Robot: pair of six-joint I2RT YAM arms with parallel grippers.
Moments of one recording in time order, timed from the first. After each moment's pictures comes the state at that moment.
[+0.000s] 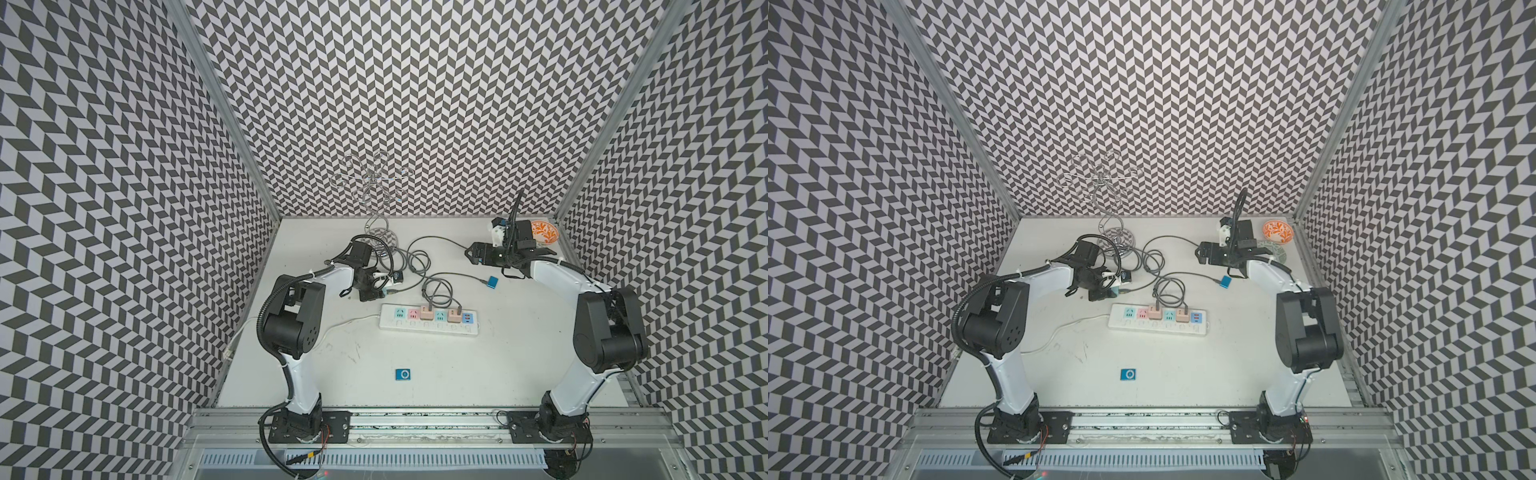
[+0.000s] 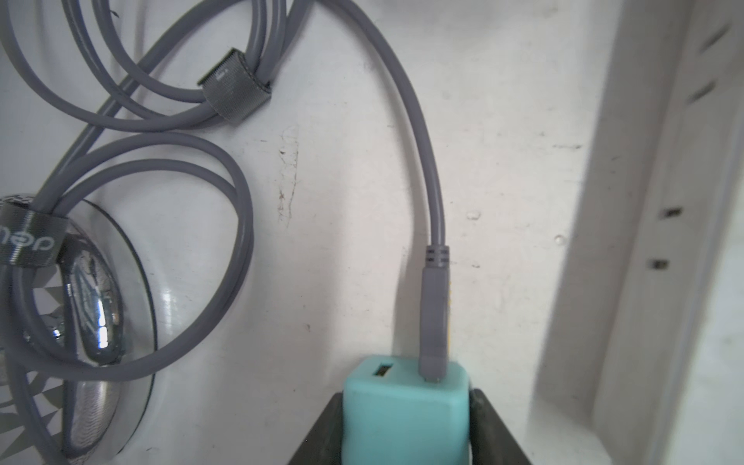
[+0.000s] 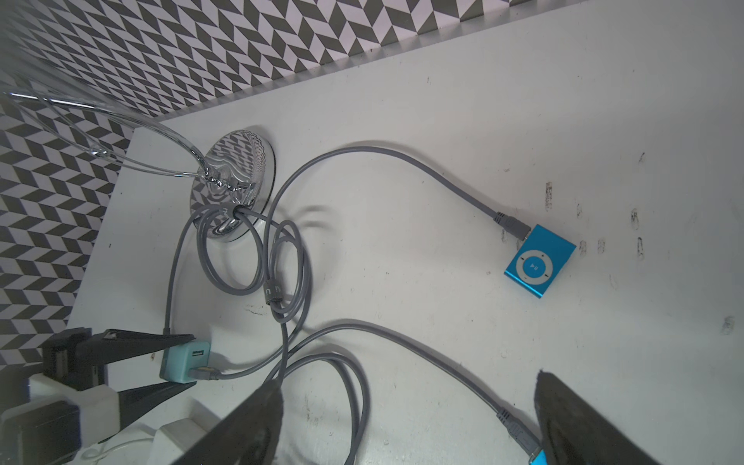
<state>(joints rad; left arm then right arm) -0.30 1.91 1.19 -0.42 0.30 1.15 0.14 1.75 1.24 -0.26 -0.34 0.24</state>
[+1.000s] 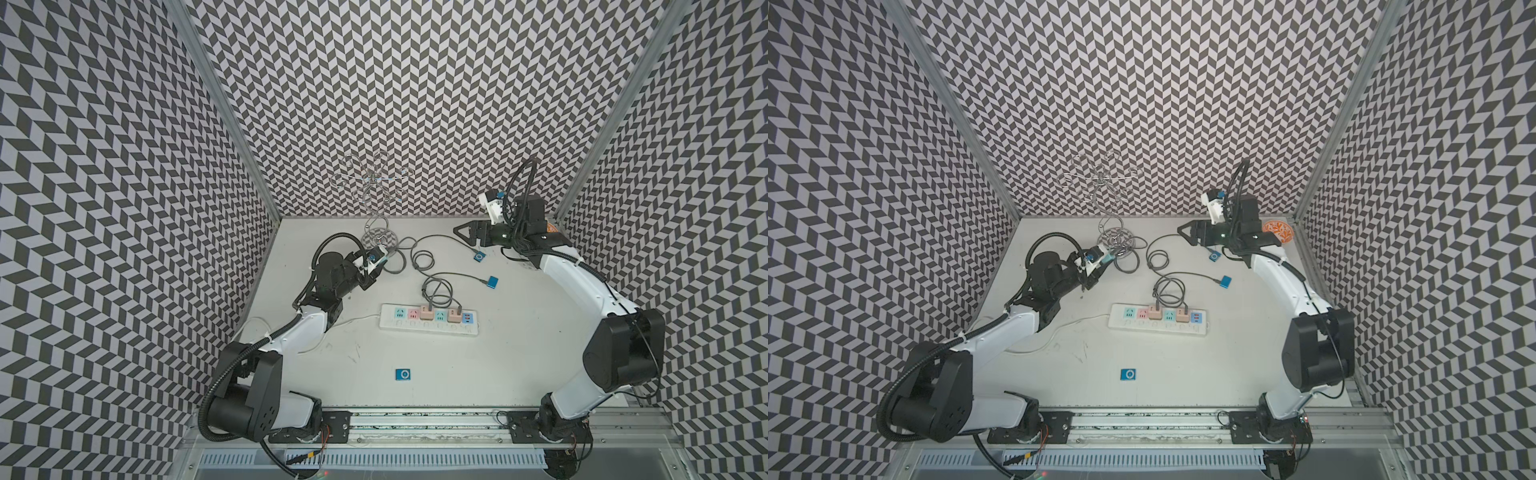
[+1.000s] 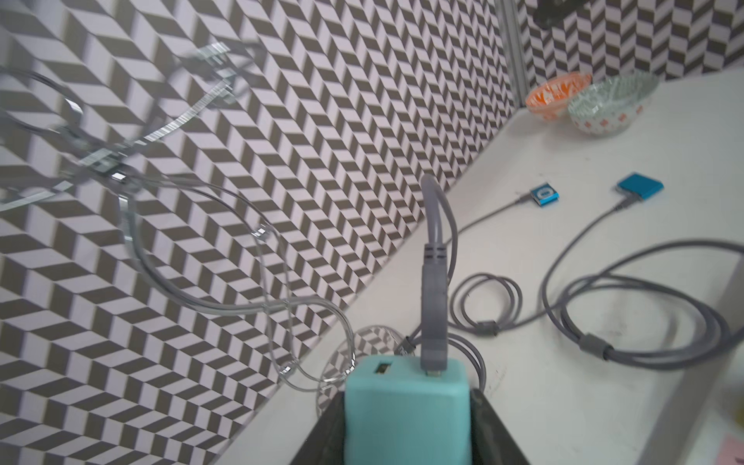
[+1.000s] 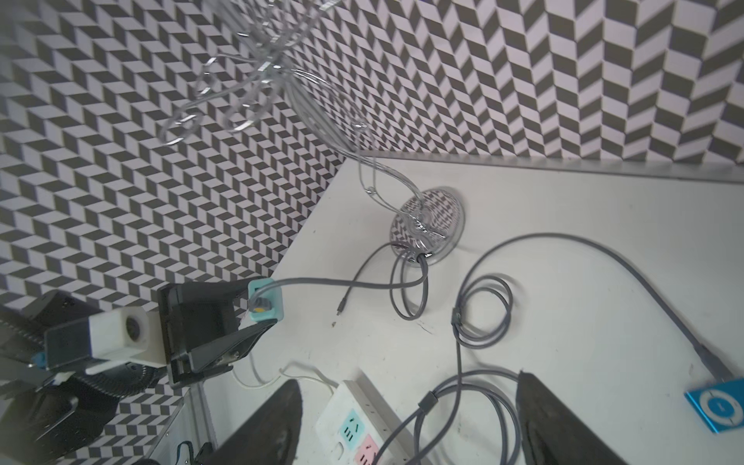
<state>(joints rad) -0.28 1.34 0.71 0.49 0.37 0.55 0.23 1.64 1.47 -0.34 -0.67 0.21</state>
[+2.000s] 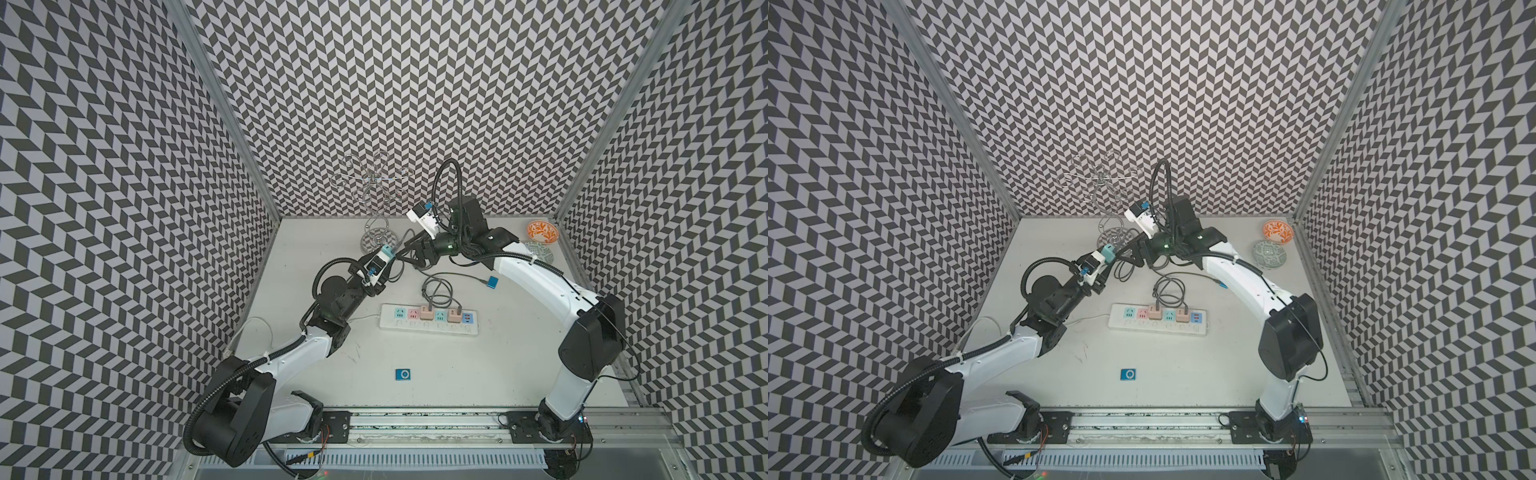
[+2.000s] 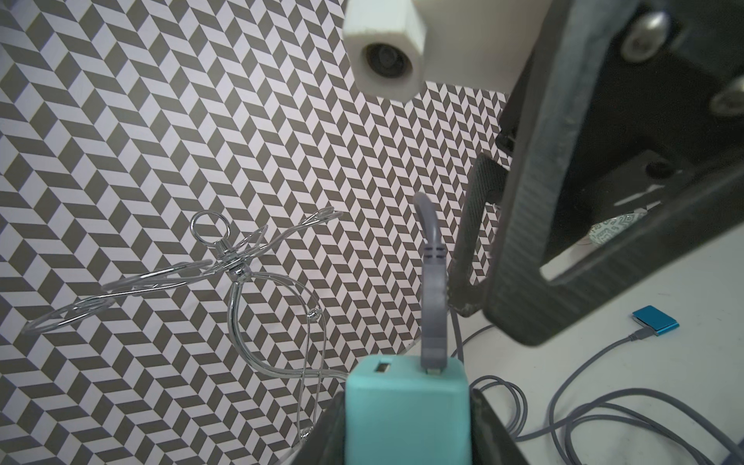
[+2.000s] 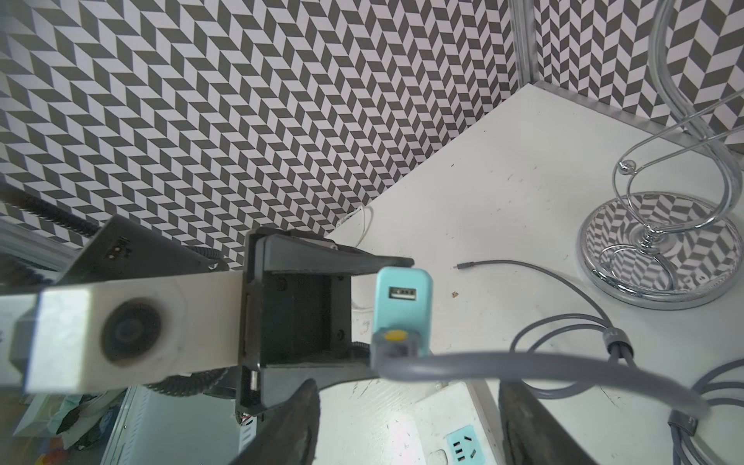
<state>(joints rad) -0.46 1.26 0.54 0.85 0.13 0.43 0.58 1.78 1.66 -0.44 -0.76 0.06</state>
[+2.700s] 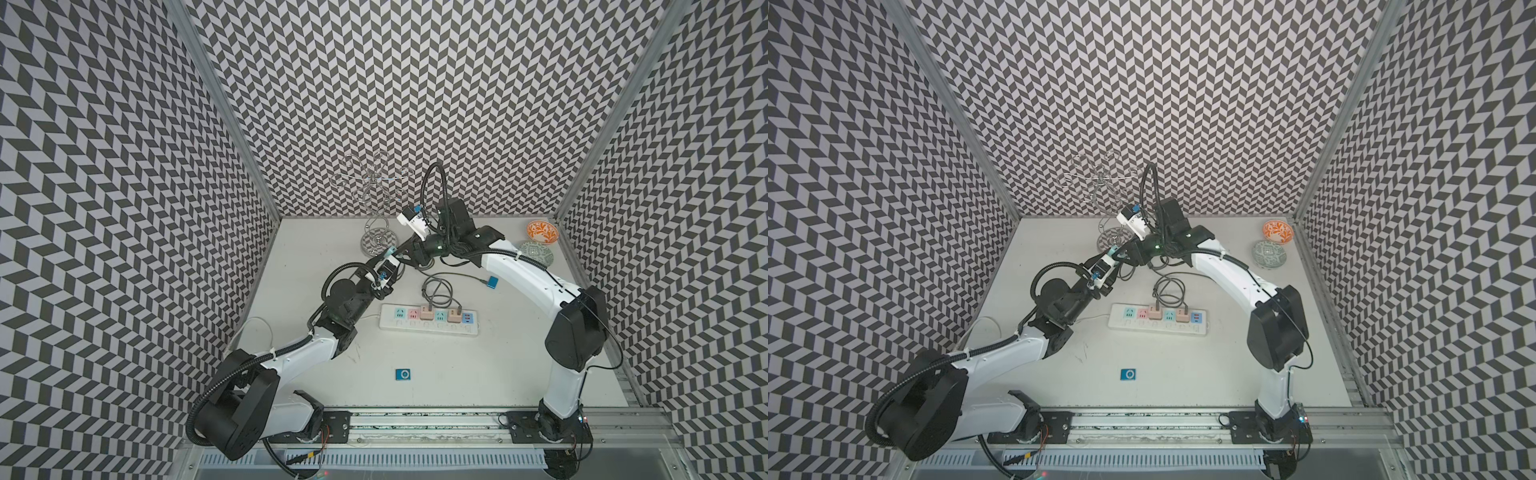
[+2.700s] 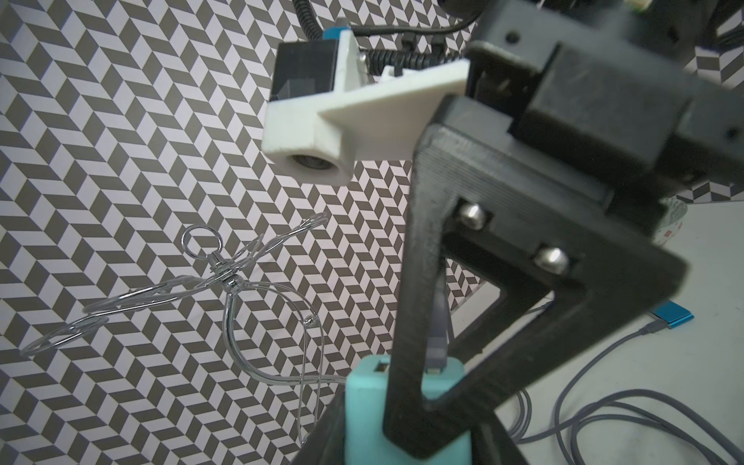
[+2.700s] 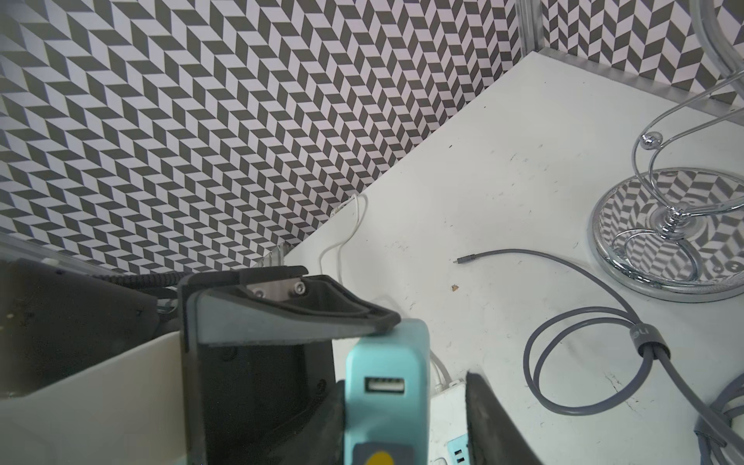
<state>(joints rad) -0.54 1.29 0.54 0.88 0.04 0.50 0.60 1.88 1.75 -0.49 -0.74 0.06</state>
